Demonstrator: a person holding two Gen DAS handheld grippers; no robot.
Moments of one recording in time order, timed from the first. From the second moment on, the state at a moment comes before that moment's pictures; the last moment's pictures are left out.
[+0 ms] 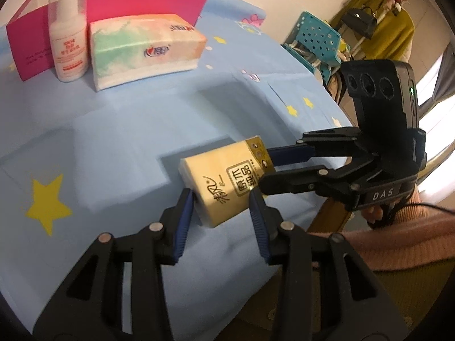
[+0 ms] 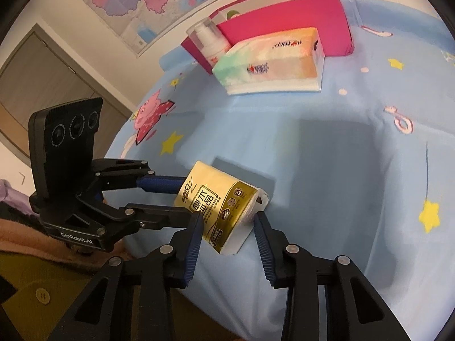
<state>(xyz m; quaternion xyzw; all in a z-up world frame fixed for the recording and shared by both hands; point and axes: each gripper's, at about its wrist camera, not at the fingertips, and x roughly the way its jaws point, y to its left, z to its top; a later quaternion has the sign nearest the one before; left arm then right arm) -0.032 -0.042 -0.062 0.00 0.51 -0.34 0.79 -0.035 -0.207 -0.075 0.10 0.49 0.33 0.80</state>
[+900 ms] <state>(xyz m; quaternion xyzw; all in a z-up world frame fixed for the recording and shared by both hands) -0.001 -0.040 -0.060 -0.01 0.50 -0.30 0.81 -0.003 -0.214 -0.081 0.13 0.46 0.30 0.82</state>
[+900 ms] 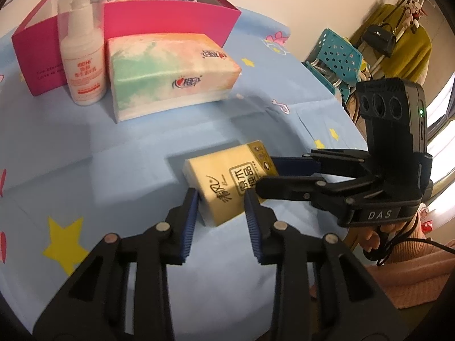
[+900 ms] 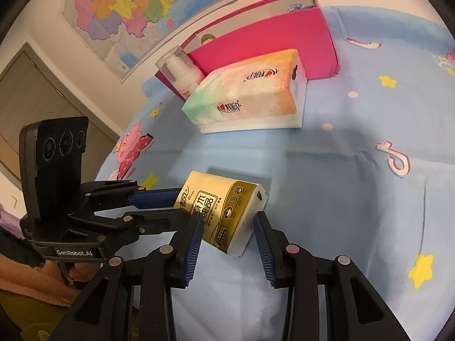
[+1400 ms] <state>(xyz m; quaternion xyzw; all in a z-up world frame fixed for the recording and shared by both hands) -0.001 -0.050 -0.042 0.00 0.48 -0.30 0.83 -0.002 -0.215 -0.061 0.11 0.44 0.30 0.84</state>
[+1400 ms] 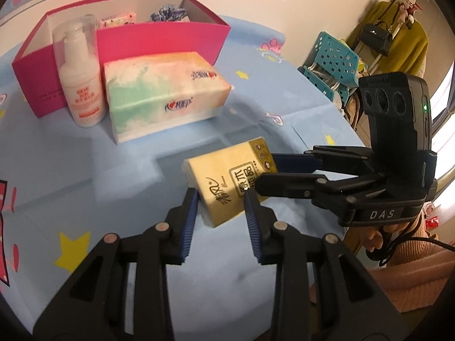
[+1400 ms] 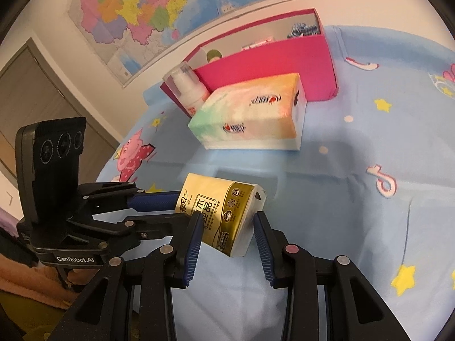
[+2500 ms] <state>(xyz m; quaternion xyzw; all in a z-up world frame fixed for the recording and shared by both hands) 0.024 -0.057 -0.002 0.02 0.42 -0.30 0.86 0.015 -0.219 -0.017 0.09 0.38 0.30 0.87</state>
